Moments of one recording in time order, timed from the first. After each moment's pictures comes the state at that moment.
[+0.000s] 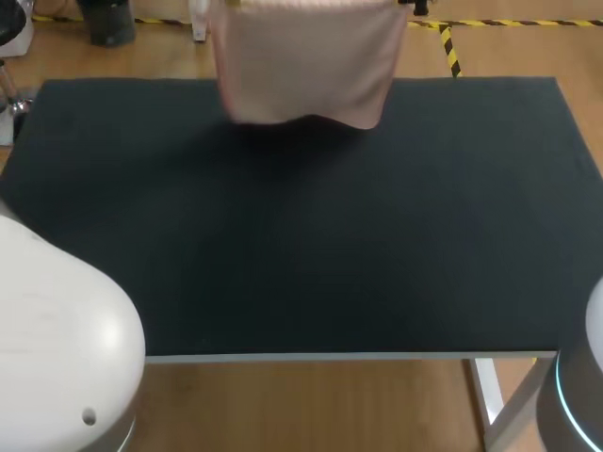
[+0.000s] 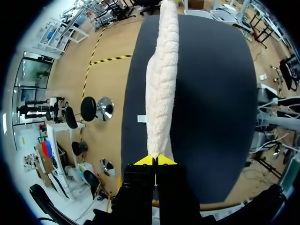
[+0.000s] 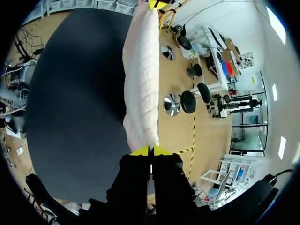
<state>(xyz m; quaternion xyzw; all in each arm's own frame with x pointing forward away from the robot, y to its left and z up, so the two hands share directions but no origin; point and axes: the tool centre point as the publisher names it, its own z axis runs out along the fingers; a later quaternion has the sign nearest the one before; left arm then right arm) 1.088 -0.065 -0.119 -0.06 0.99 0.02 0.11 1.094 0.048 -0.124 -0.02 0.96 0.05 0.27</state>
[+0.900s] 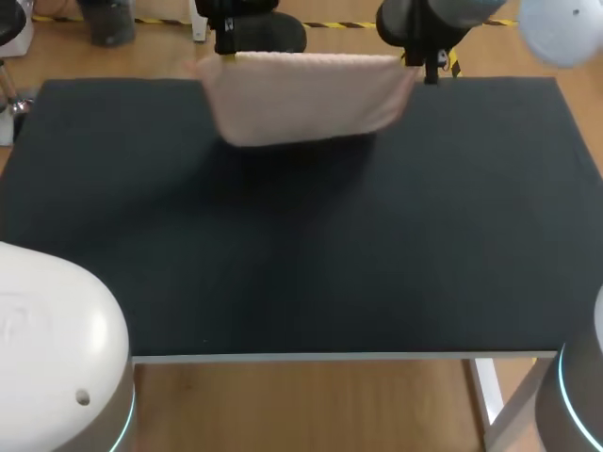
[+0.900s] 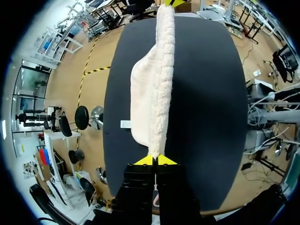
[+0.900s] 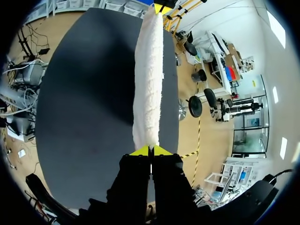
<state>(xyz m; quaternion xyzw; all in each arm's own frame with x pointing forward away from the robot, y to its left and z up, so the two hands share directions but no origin) 0.996 -0.061 -0.156 -0.03 0.99 -0.01 0.11 0.989 0.049 -0.163 -0.03 0.96 0.08 0.26</state>
